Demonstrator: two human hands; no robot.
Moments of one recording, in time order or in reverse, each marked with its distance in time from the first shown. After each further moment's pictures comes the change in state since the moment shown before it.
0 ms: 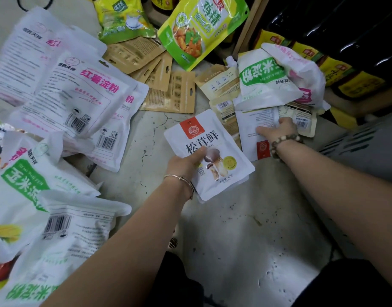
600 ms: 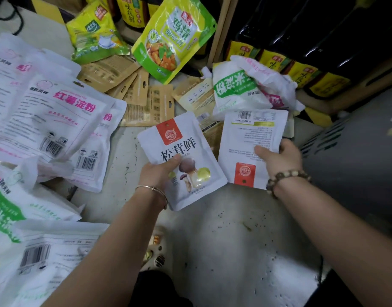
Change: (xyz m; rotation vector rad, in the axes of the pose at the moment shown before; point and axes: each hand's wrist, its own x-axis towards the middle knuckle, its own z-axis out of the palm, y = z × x) left_hand 0.017 0.009 -0.017 0.123 0.036 0.139; right_hand -0.081 0.029 -0.025 0.678 0.088 0.021
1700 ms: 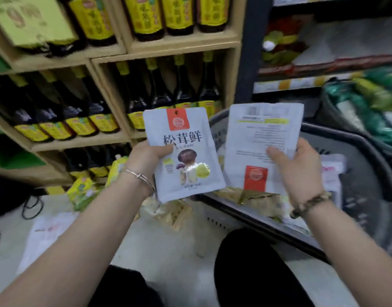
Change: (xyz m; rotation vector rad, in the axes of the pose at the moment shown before) left_hand -0.382 0.195 0.182 0.418 -0.518 0.433; right_hand -0.177 -0.178 -0.337 0.287 0.387 -0.396
